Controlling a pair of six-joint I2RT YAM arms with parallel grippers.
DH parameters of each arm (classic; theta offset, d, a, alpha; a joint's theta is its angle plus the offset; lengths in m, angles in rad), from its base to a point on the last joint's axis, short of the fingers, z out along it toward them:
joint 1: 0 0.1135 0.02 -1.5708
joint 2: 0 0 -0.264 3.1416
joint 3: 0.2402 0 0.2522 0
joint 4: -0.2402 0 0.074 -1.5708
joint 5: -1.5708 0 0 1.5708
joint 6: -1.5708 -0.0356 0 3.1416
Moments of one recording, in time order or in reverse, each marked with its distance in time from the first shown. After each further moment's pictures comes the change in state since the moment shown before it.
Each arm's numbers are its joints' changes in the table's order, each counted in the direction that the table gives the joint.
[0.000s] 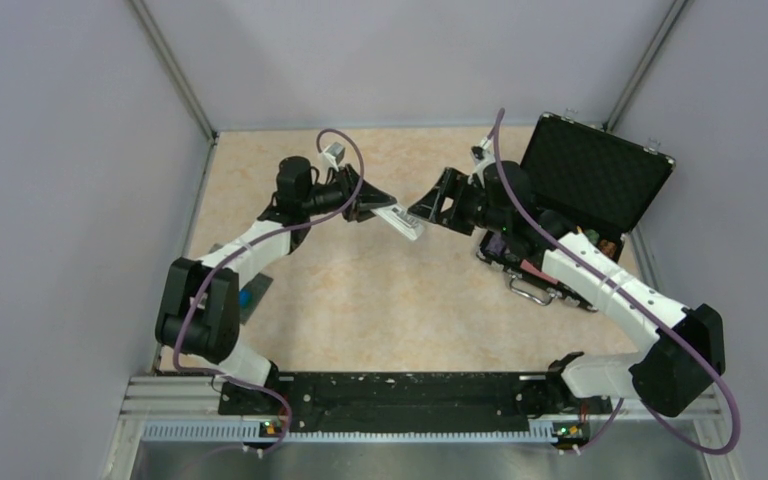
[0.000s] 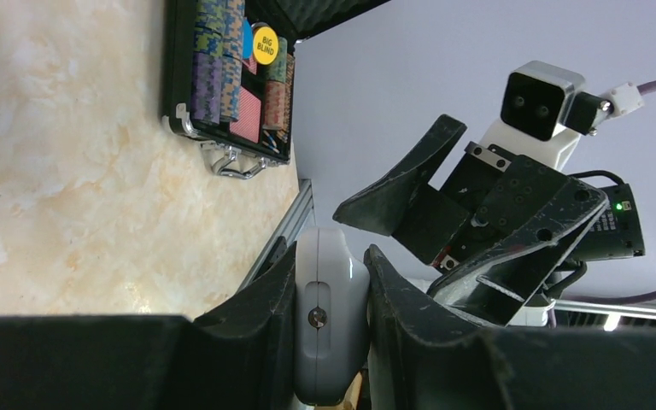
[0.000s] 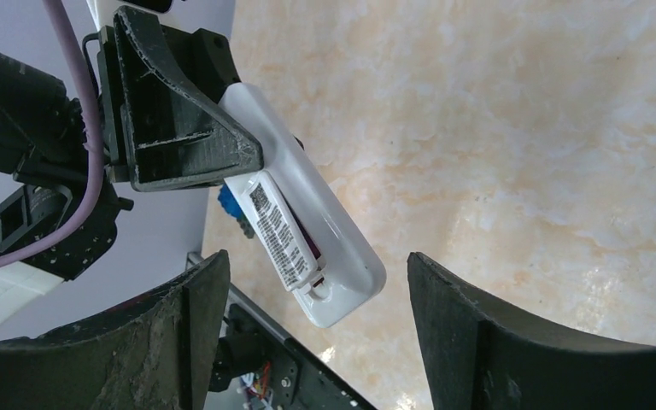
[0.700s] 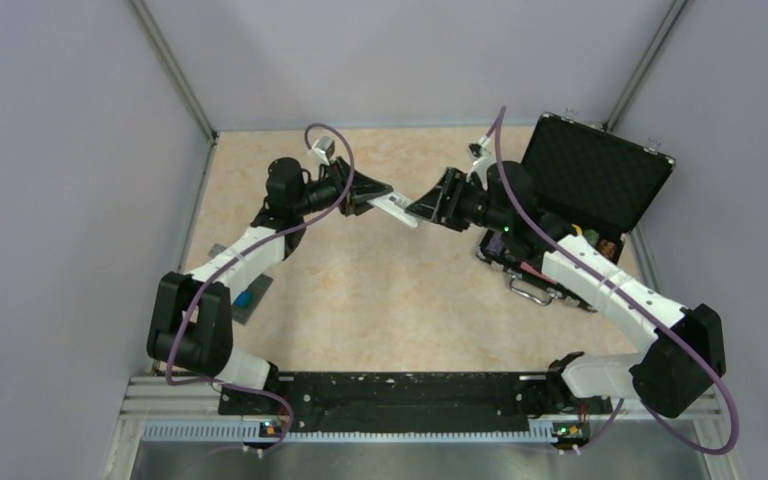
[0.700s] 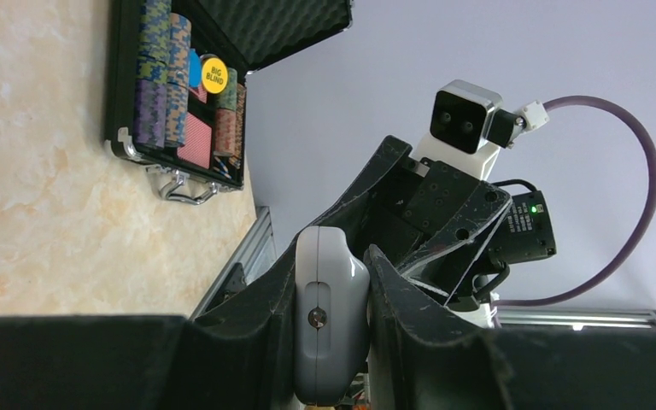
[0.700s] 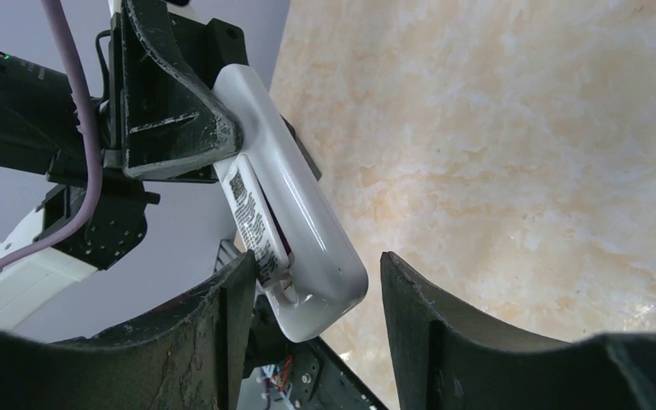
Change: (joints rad) left arm 0.000 -0.091 -0.030 0.092 0.061 0.152; right arm -0.007 -0.004 -0.033 0.119 0.092 -0.023
